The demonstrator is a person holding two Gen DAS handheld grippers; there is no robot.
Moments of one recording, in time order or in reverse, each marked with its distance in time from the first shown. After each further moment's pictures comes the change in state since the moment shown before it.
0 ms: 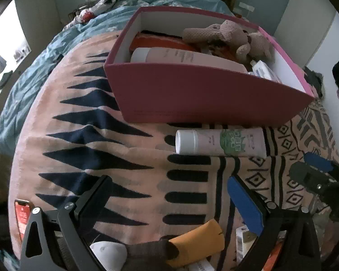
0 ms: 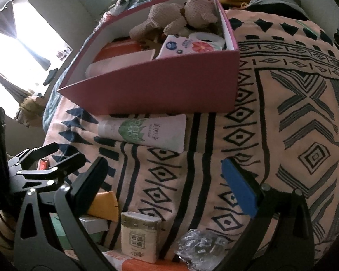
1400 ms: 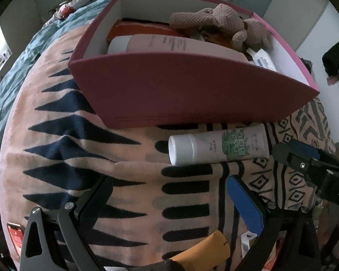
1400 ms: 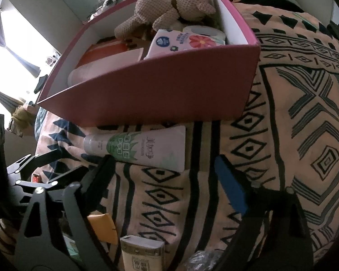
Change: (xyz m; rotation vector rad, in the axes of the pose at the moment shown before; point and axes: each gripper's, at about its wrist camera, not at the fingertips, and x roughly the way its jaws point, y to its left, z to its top) left arm 0.031 0.004 0.015 0.063 0.078 -0.081; right arm 0.033 -0.002 0.017 0.064 0.004 -0.029
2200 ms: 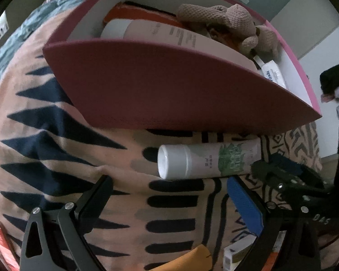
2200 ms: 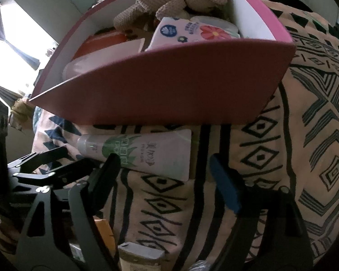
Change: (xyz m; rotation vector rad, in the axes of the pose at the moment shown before) left arm 0.018 0.001 0.013 -0.112 0.053 -0.127; right arm 0.022 0.004 0.008 -0.027 0.055 -0.013
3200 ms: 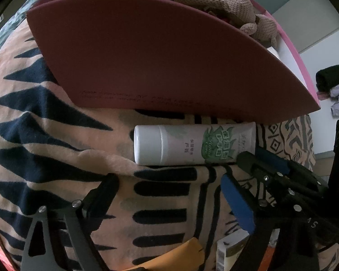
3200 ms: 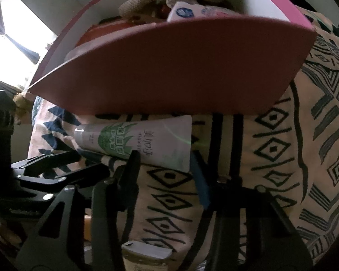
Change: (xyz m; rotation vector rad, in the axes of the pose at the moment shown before) left arm 0.009 0.006 -0.008 -0.013 0.069 -0.052; right arm 0.003 0.007 -0.007 -0.030 0.017 0.005
